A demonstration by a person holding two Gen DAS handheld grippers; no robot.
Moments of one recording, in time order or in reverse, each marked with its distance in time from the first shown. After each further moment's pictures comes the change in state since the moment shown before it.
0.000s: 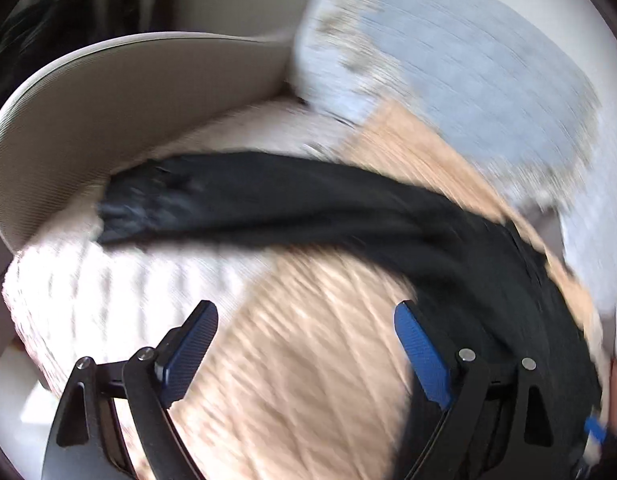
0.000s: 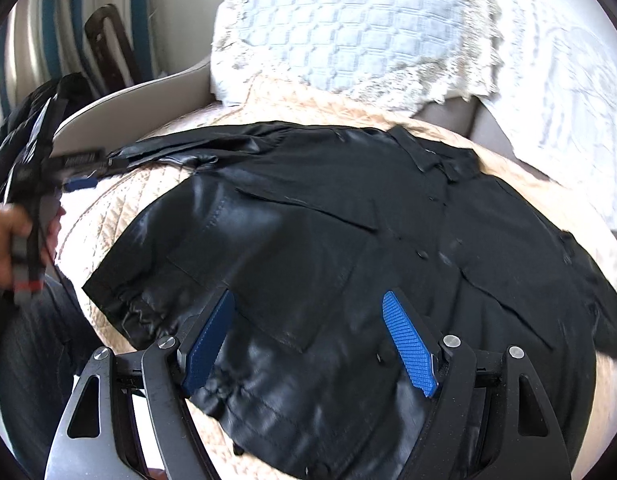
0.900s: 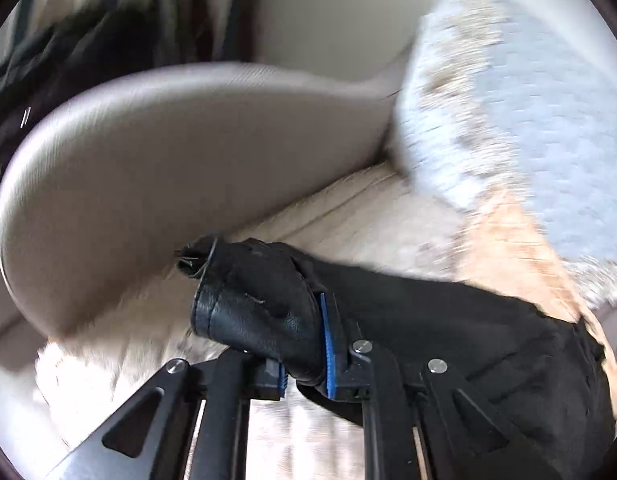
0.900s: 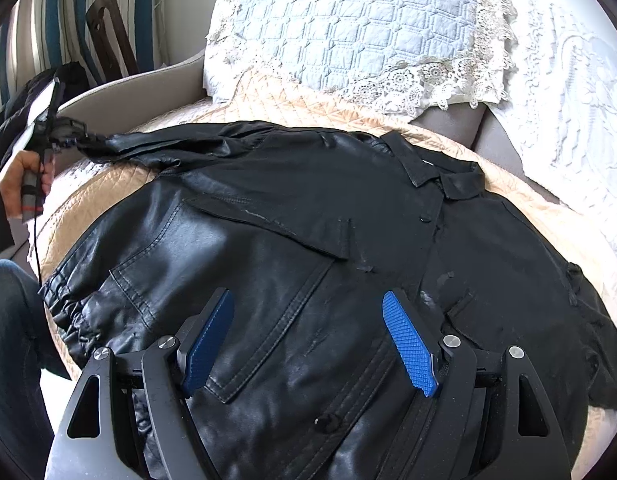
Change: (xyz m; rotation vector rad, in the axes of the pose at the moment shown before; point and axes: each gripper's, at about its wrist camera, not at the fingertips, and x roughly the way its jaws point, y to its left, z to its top) left arm 0.031 0.037 0.086 -0.045 -0.156 0.191; right arm 0.039 -0.046 0.019 -0.054 -0.009 0.002
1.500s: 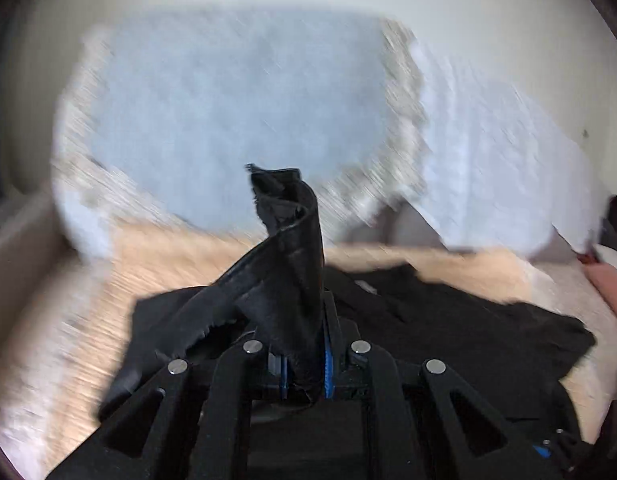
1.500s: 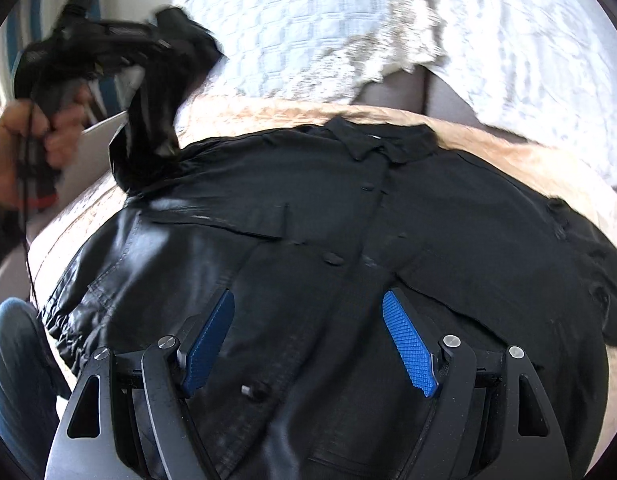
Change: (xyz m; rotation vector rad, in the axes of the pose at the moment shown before) left arm -0.099 -0.341 -0.085 0.526 -0.001 -0.580; right arm -0.017 -0.069 -0.033 0.222 -0.030 0.007
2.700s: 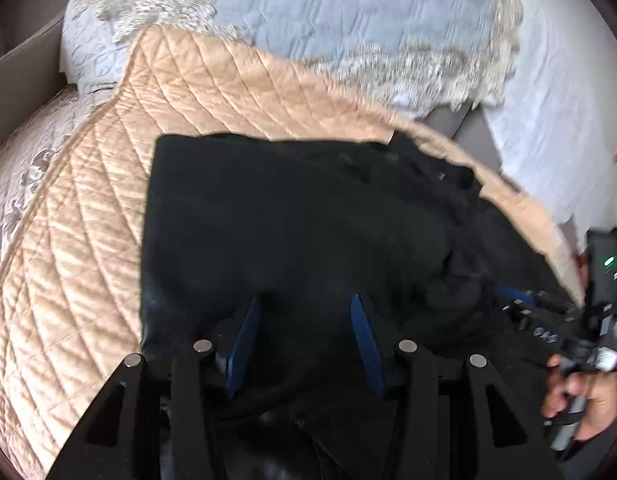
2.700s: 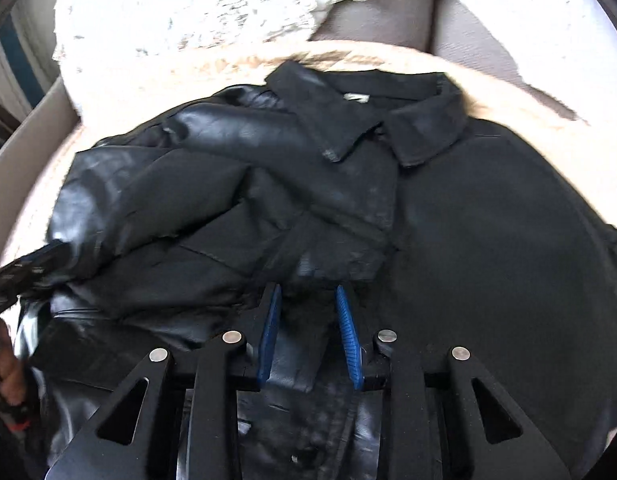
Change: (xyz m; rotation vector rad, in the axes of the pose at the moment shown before) left arm 0.037 0.115 -0.082 -0.238 0.307 -0.045; right arm 0.157 -0.027 0.106 0.108 0.287 -0.117
